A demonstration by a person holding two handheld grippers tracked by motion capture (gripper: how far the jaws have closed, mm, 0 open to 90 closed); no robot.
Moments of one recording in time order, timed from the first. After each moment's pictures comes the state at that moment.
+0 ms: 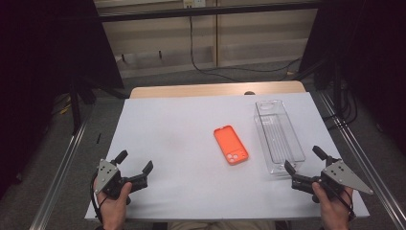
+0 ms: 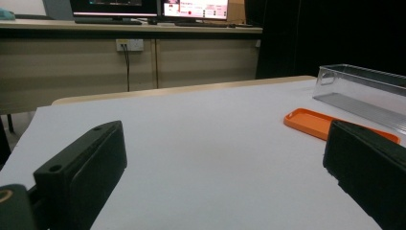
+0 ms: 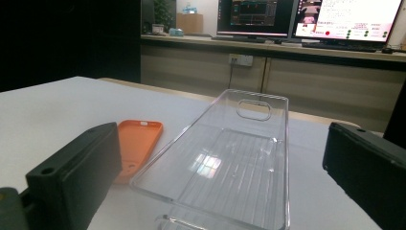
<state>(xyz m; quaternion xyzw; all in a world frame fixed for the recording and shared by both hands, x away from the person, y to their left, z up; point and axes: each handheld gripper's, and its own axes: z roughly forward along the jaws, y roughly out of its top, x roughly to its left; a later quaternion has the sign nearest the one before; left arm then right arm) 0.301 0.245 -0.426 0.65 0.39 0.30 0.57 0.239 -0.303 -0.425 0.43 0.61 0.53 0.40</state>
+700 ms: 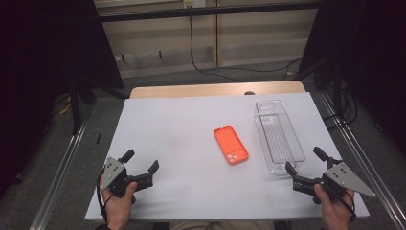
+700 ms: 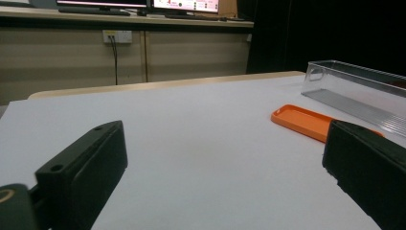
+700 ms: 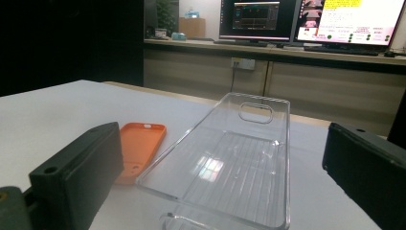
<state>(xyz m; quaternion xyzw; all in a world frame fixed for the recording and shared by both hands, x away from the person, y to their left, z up) 0.306 0.232 -0.427 0.66 0.39 0.28 0.58 0.234 -0.304 -0.425 0.42 0.60 0.54 0.40</state>
